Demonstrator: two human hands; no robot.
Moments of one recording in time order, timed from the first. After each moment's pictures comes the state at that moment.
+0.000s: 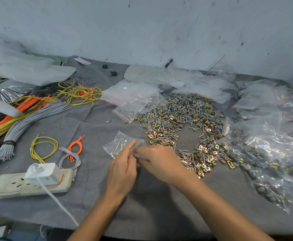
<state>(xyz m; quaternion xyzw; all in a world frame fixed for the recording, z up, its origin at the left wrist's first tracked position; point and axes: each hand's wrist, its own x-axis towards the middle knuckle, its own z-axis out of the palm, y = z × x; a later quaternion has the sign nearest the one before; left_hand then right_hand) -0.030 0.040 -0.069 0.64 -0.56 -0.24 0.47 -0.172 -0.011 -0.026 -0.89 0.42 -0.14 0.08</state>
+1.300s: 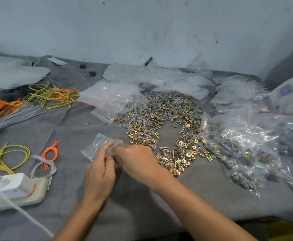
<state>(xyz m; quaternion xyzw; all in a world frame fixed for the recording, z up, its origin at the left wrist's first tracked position) -0.029 0.040 -0.073 0.63 -0.56 -0.21 0.49 -0.163 -0.005 -0.027 -0.89 0.43 -0.16 0.01</state>
